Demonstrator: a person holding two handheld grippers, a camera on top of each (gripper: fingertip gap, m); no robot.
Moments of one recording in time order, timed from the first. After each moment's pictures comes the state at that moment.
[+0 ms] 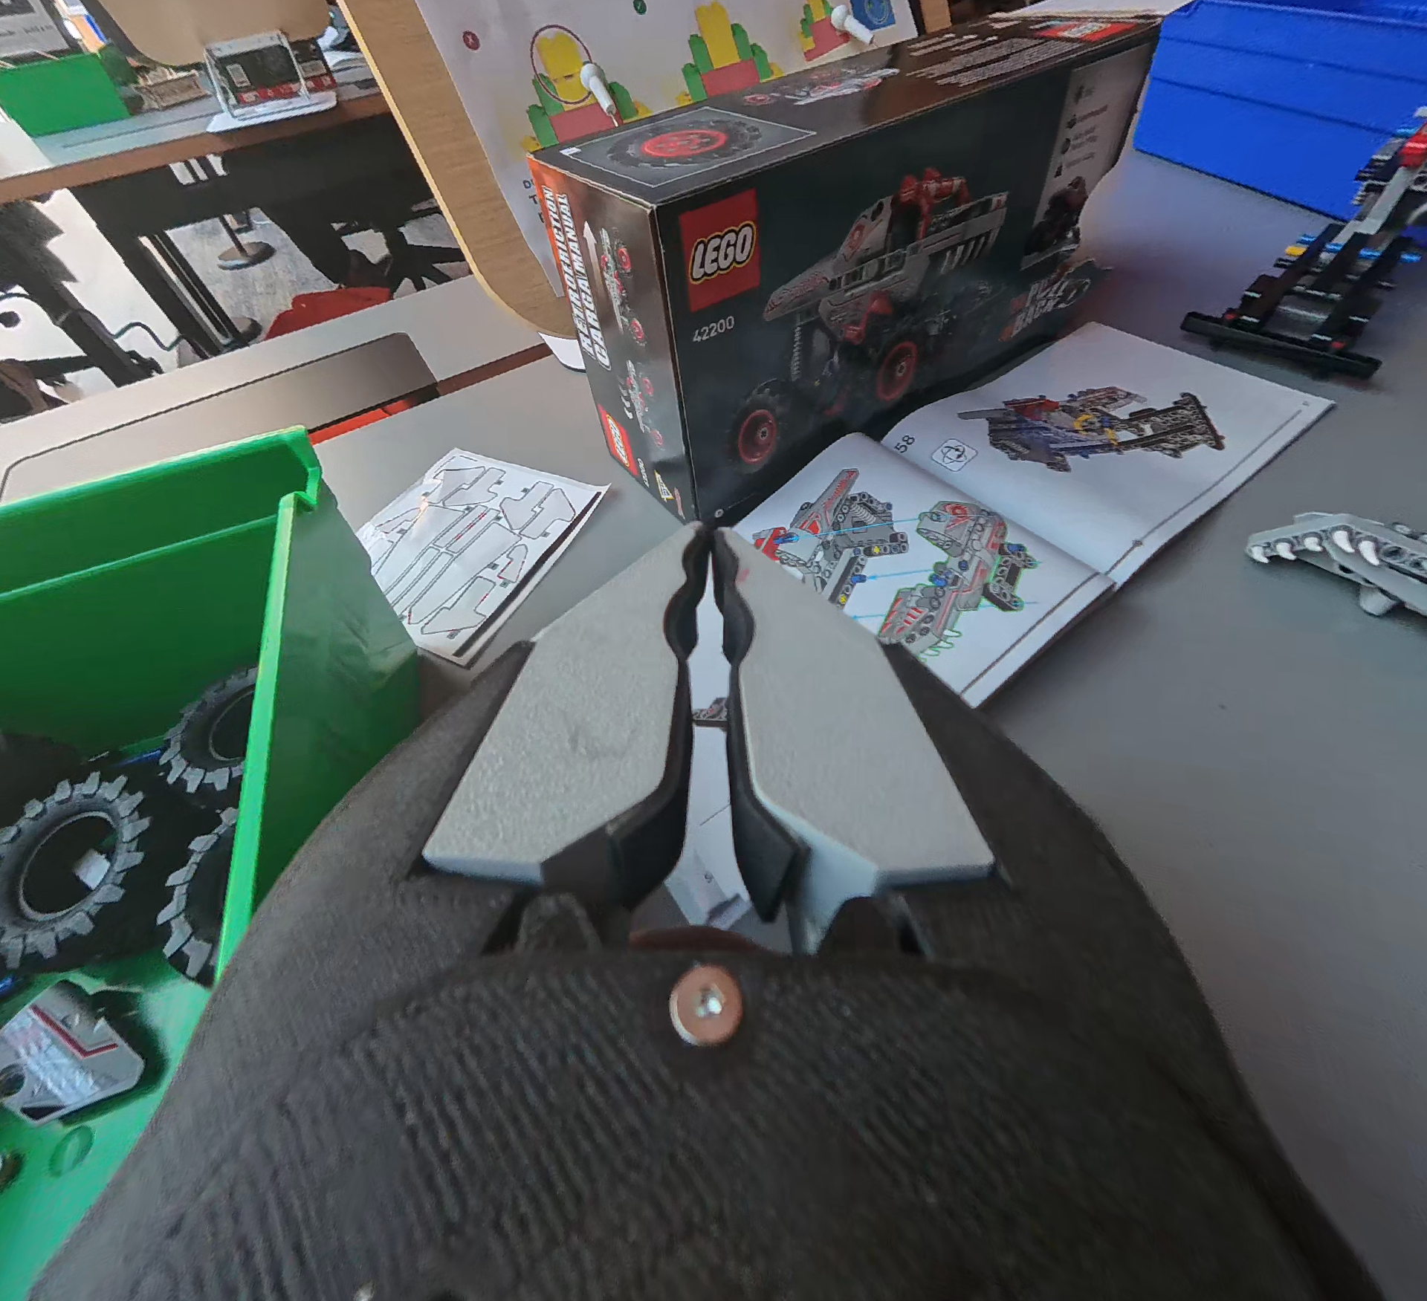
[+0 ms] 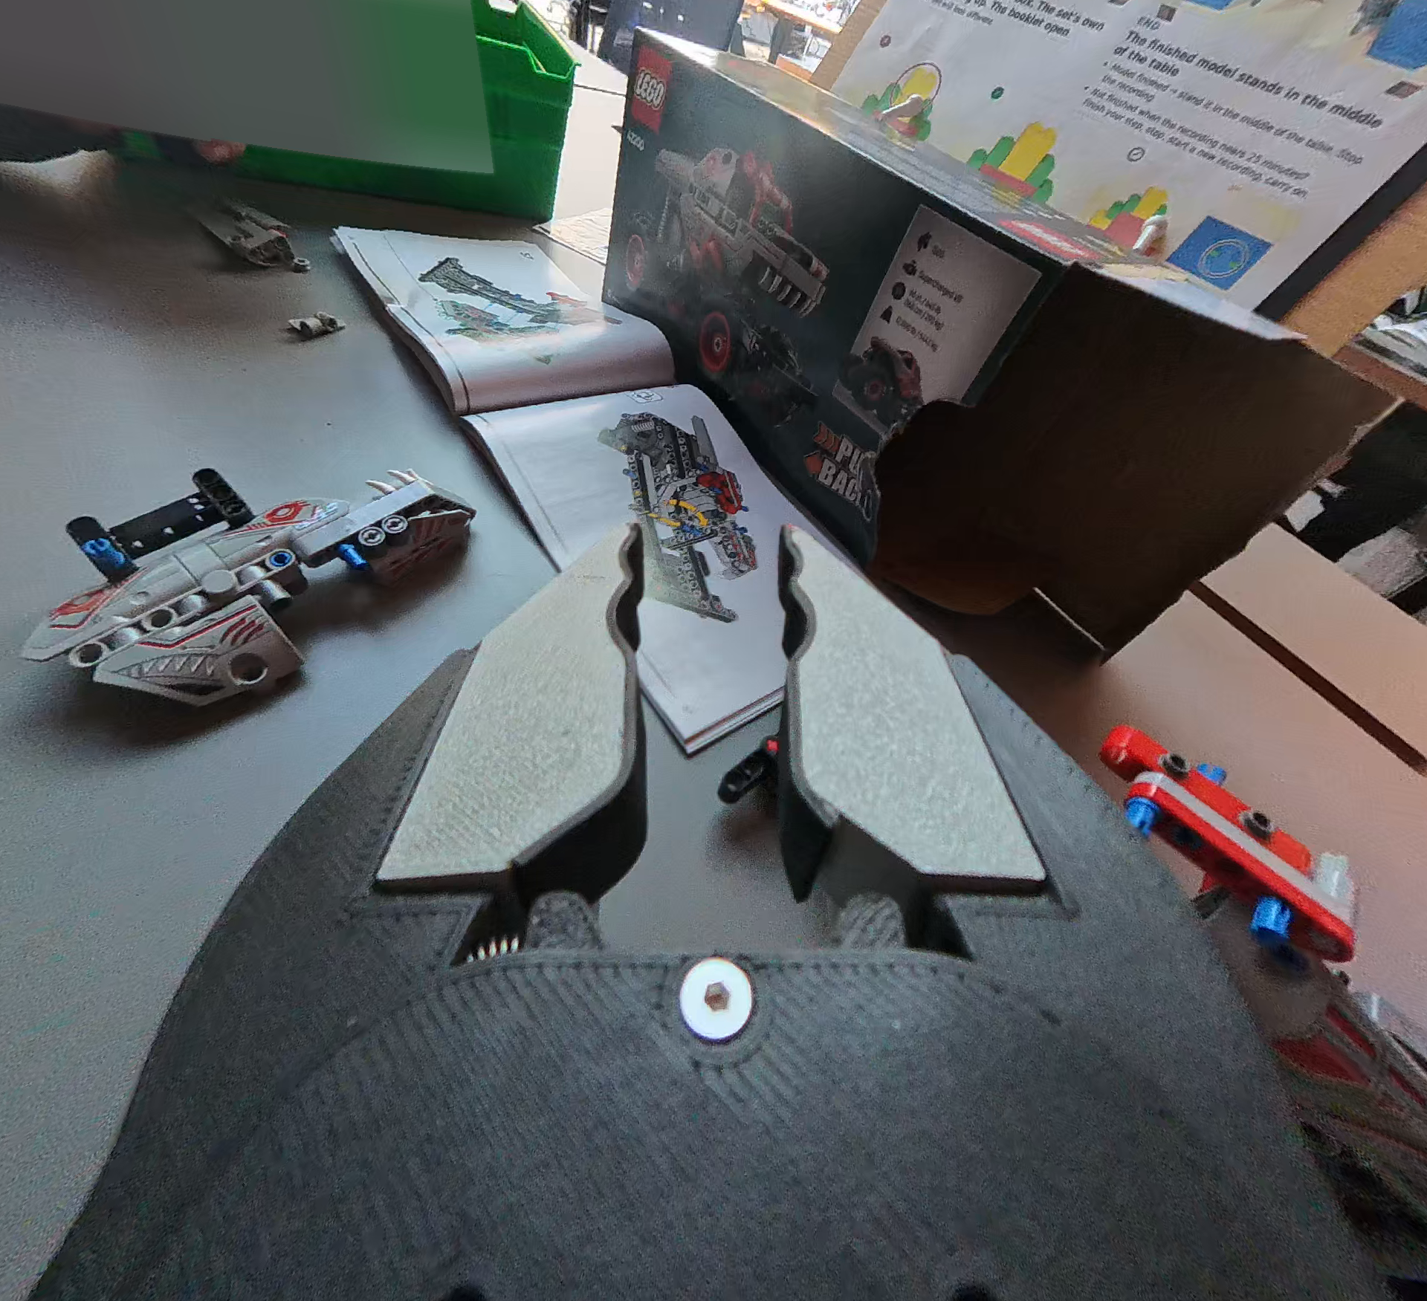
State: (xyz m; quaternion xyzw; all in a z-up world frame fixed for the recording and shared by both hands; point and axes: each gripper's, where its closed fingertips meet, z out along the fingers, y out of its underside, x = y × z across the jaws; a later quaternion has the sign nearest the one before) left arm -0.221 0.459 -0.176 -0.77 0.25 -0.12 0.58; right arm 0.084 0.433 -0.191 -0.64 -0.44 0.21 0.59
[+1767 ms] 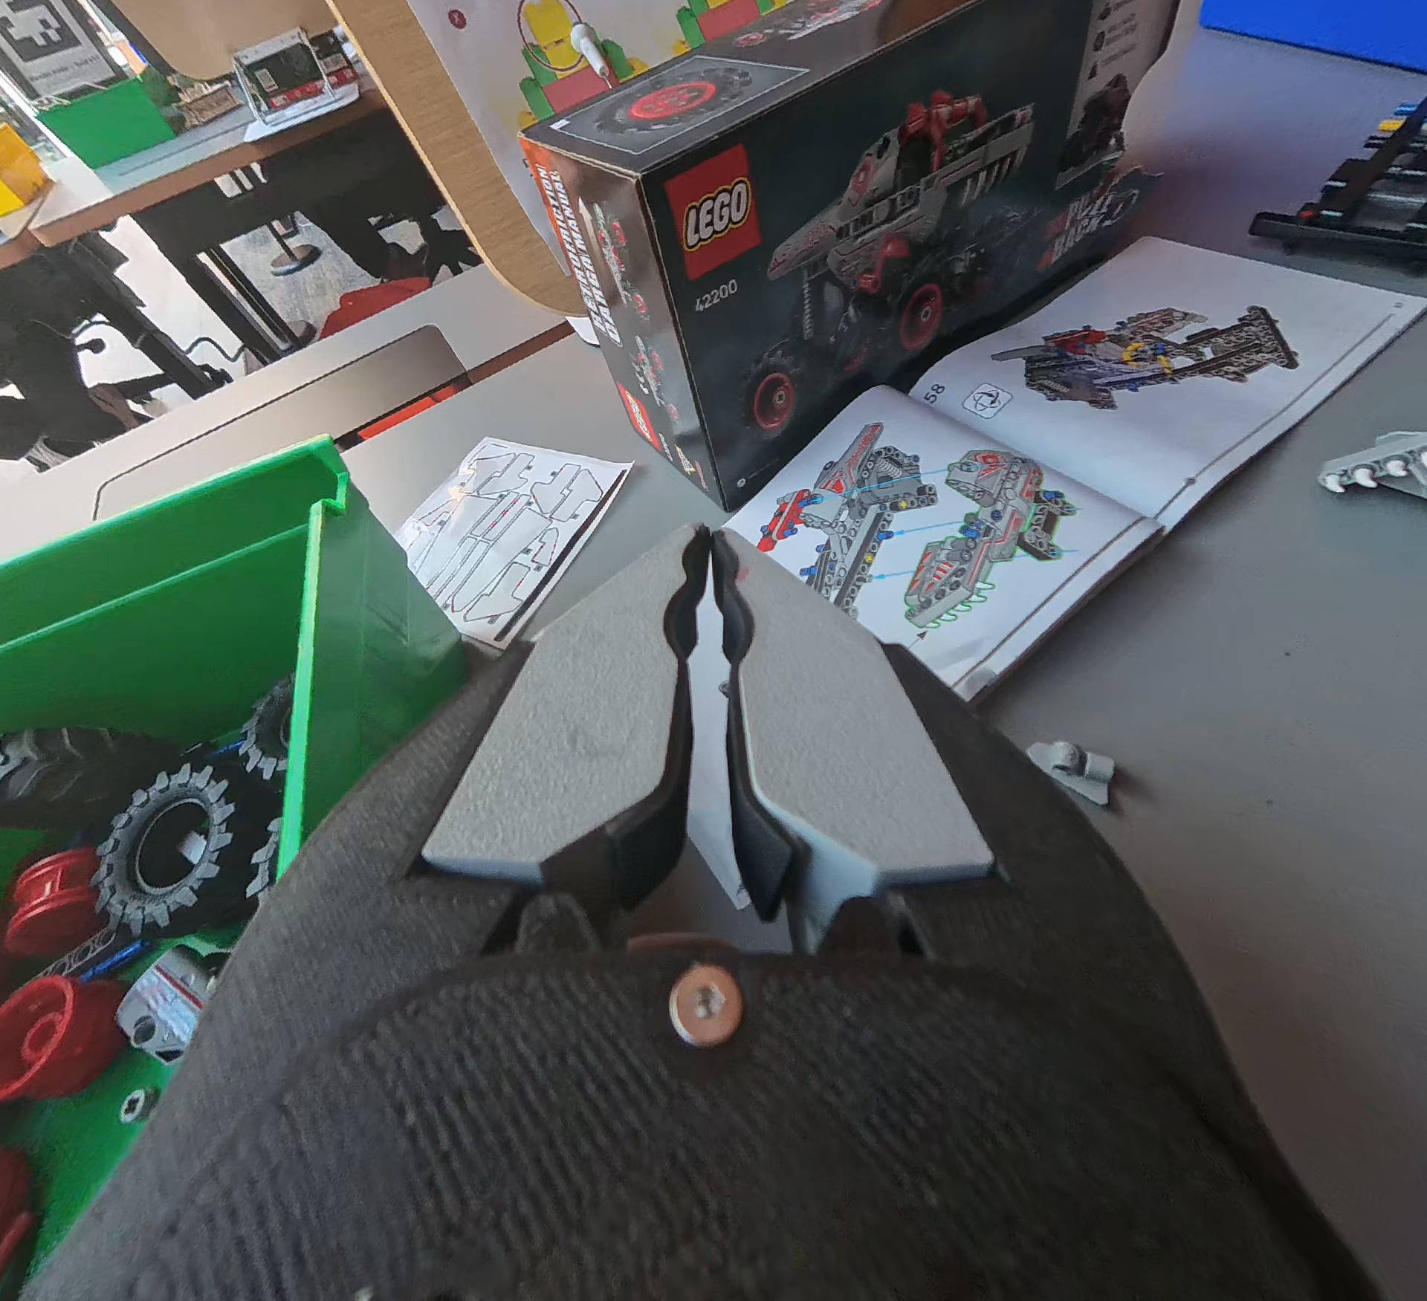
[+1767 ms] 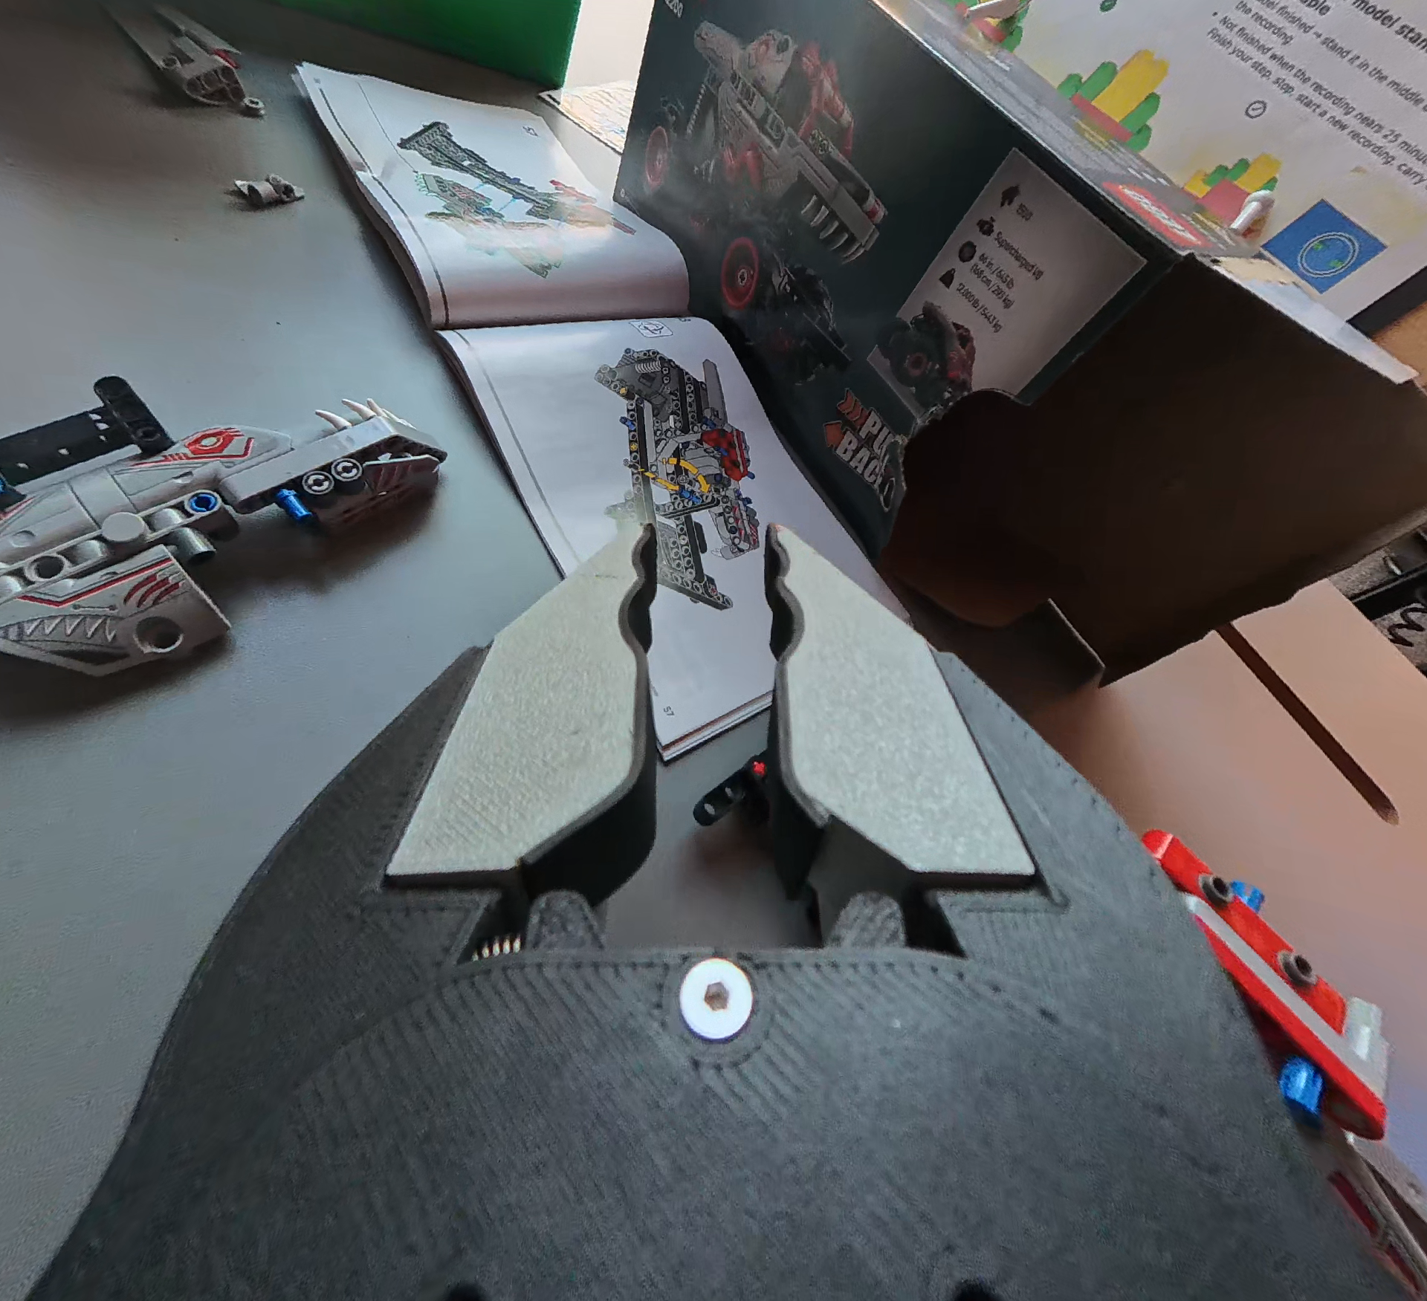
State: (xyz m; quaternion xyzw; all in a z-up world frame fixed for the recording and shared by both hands) left arm -0.225 0.457 -0.180 -0.77 0.28 -0.07 0.57; right arm 0.069 0.444 -0.210 -0.65 -0.50 0.16 0.55
